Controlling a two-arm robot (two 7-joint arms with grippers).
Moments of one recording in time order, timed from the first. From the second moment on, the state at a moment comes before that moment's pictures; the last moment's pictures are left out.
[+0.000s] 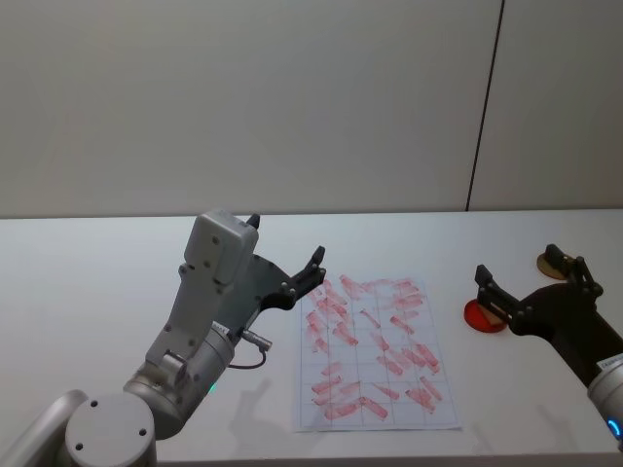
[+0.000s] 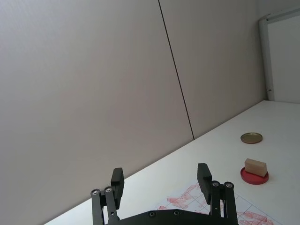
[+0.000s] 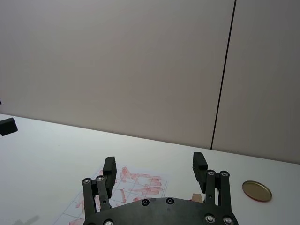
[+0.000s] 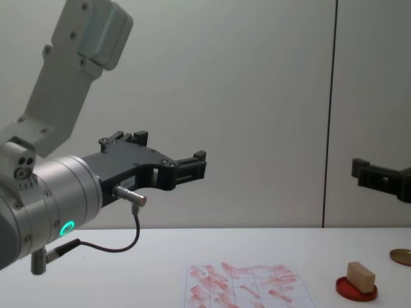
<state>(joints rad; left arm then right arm) -0.24 0.38 0.45 -1.63 -0.20 0.01 -0.01 -0.01 0.34 -0.23 -1.77 0.29 0.03 0.07</state>
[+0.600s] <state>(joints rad) -0.24 0.38 0.45 -1.63 -0.20 0.01 -0.01 -0.01 0.34 -0.23 -1.77 0.29 0.03 0.07</state>
